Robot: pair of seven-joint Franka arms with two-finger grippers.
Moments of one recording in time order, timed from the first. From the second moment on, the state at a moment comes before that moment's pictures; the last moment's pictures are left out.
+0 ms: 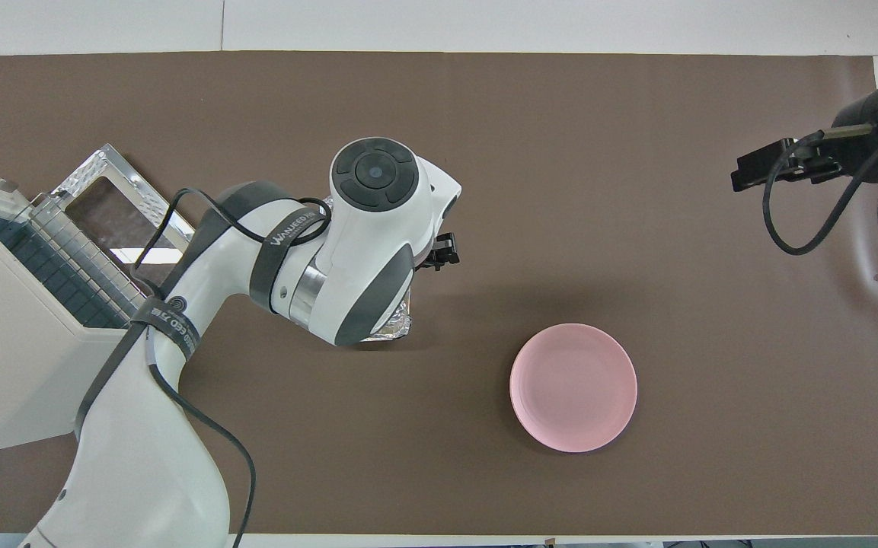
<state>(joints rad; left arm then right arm) -0.72 0.44 0.05 -1.59 -0.08 1.97 -0.68 0.01 0.13 -0.01 -1.49 0.05 1.60 -0.12</state>
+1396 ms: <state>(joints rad) -0.71 0.51 0.07 -1.63 -0.07 2.05 -0.69 -0.03 -0.01 0.00 -1.63 -0.03 1.56 -0.15</state>
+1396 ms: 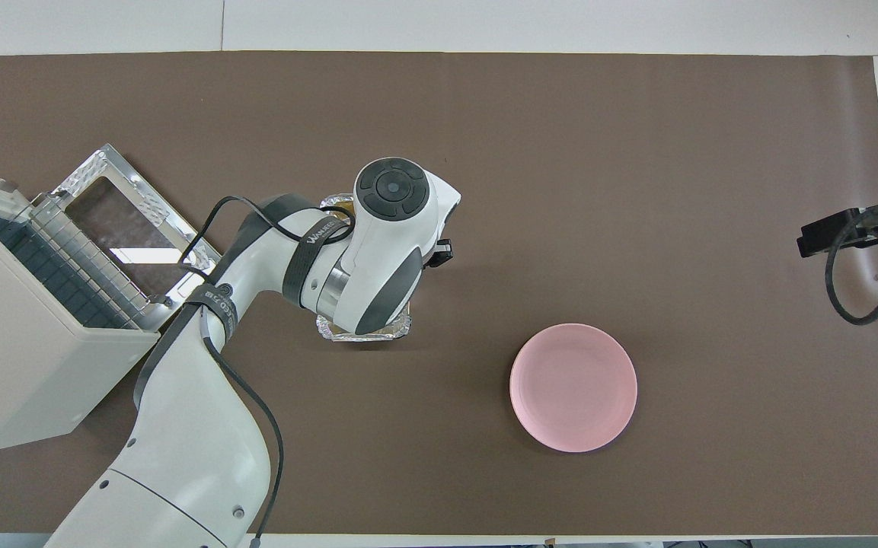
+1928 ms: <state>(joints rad) -0.68 0.51 0.11 -1.50 -0.09 1.90 -0.73 -0.03 -0.01 0.00 -1.63 -0.01 1.57 -0.15</state>
